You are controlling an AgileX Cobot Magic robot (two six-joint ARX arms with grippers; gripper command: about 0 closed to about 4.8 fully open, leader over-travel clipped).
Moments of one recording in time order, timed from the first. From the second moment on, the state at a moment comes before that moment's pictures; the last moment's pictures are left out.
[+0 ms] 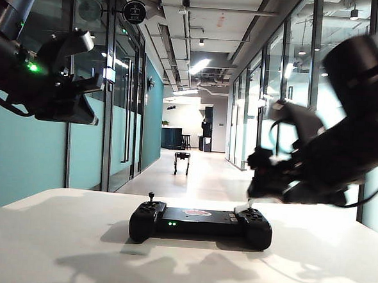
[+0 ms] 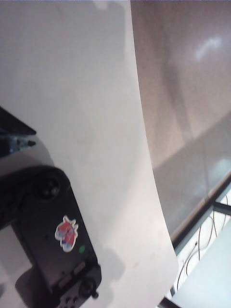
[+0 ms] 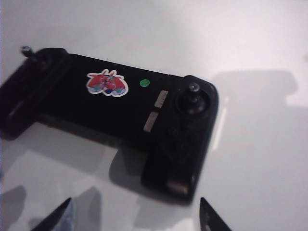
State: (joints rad) left arm -0.25 1.51 0.68 0.48 0.22 0.01; right arm 0.46 1.72 0.56 0.65 0.00 0.15
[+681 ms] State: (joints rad) left arm -0.25 1.51 0.68 0.48 0.24 0.00; right arm 0.46 1.95 0.76 0.55 0.02 0.16
